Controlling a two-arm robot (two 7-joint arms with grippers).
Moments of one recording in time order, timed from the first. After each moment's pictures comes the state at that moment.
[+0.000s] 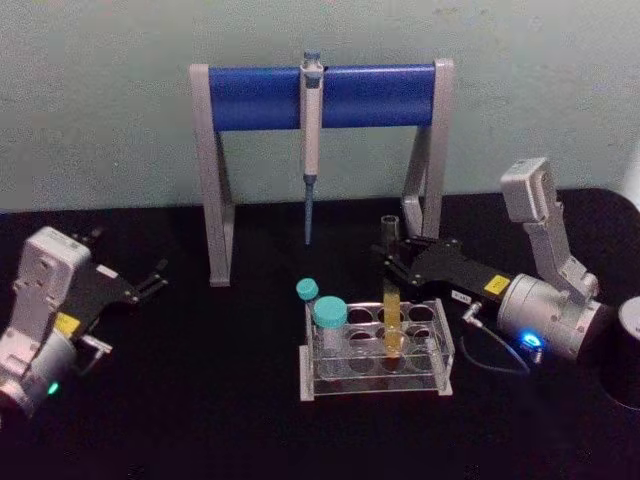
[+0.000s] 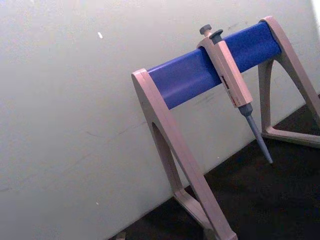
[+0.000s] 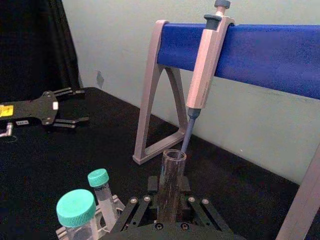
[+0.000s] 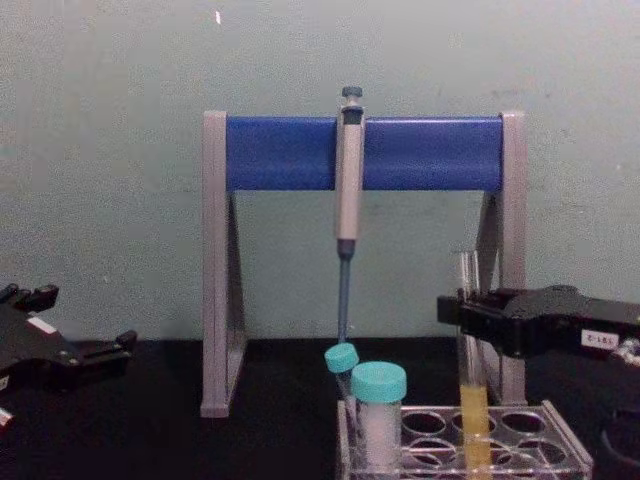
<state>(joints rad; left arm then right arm) -0.20 0.60 0.45 -1.41 -0.25 -0.12 0.03 0.37 0.45 -0.45 -1.34 0.49 0.06 0.56</state>
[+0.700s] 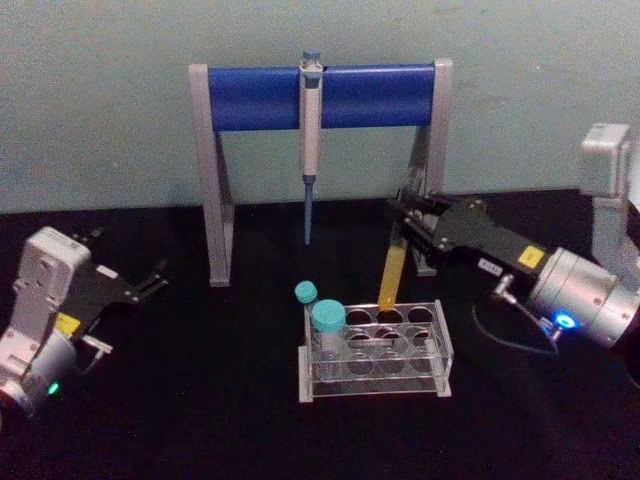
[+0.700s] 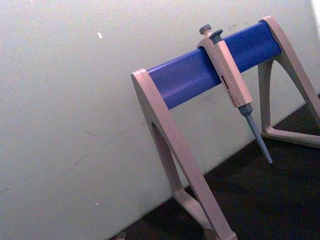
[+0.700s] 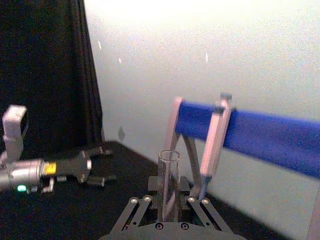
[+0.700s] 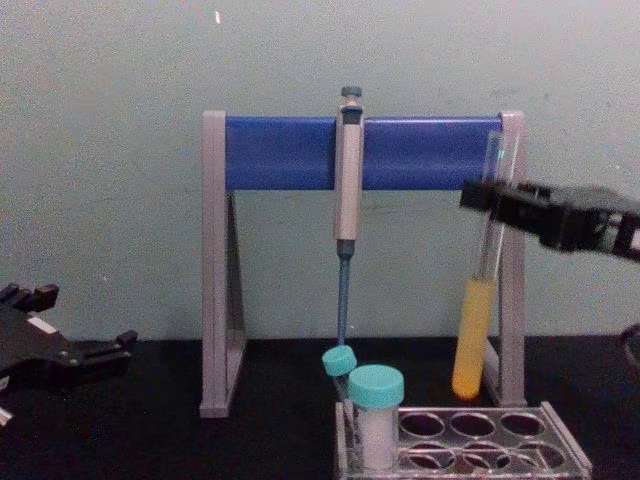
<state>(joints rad) -0.20 0.60 0.45 -1.41 -0.25 -0.12 0.03 0.32 0.50 -0.39 -1.47 0.64 -0.04 0.63</state>
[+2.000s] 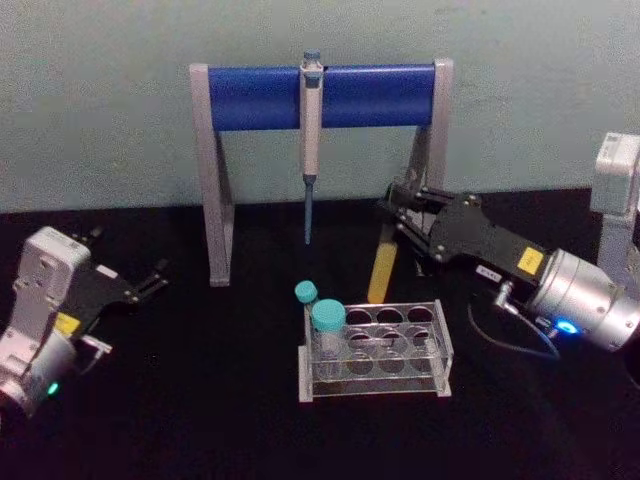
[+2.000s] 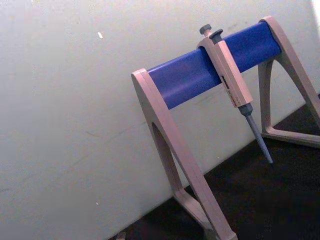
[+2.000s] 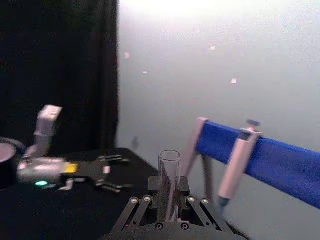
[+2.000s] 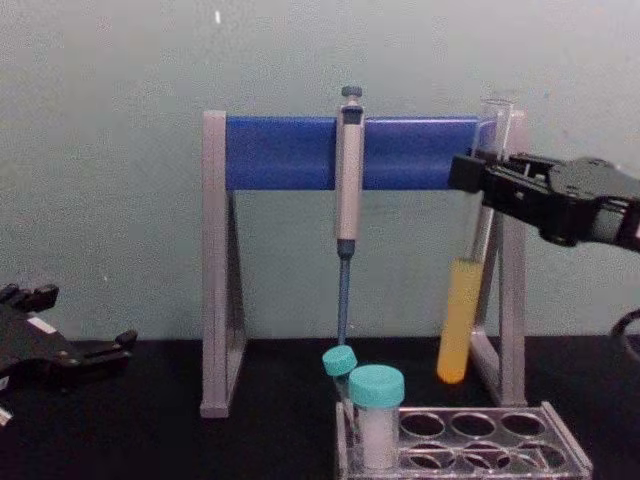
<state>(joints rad) -0.20 0.60 0.45 -1.41 -0.25 -0.12 0.03 0.31 0.51 -0.40 -1.49 0.61 -0.17 0.72</state>
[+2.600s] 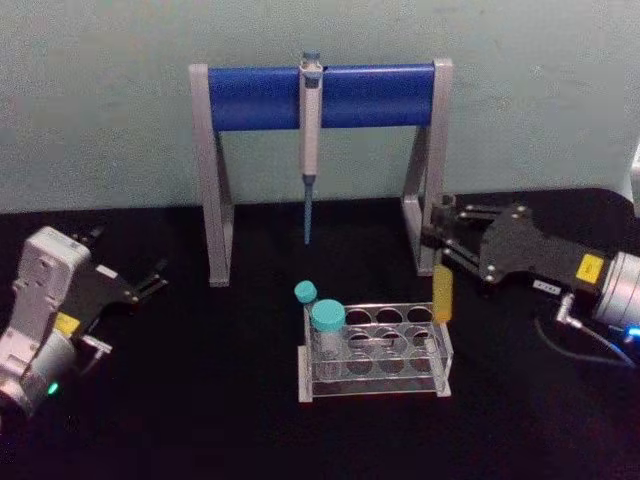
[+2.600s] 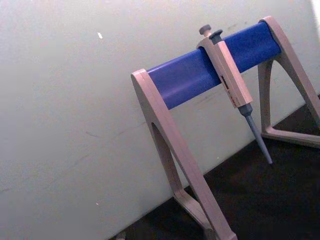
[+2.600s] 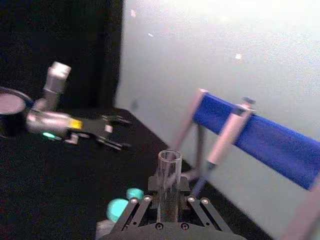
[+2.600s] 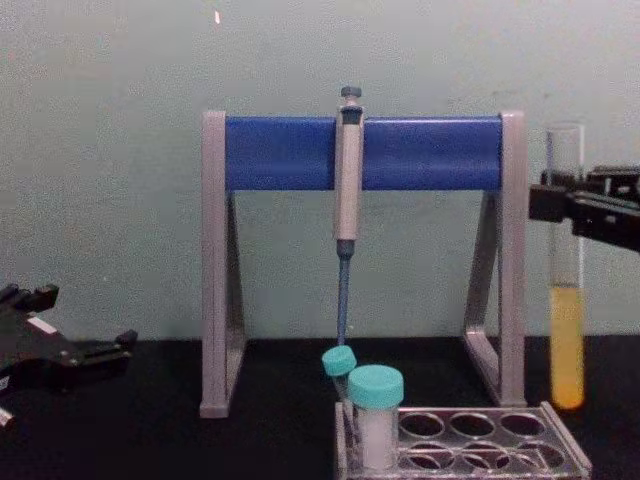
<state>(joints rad) -0.20 0.60 0.45 -1.41 -0.25 -0.12 0.03 0.26 0.72 -0.39 -1.65 0.58 -0.07 0.68</state>
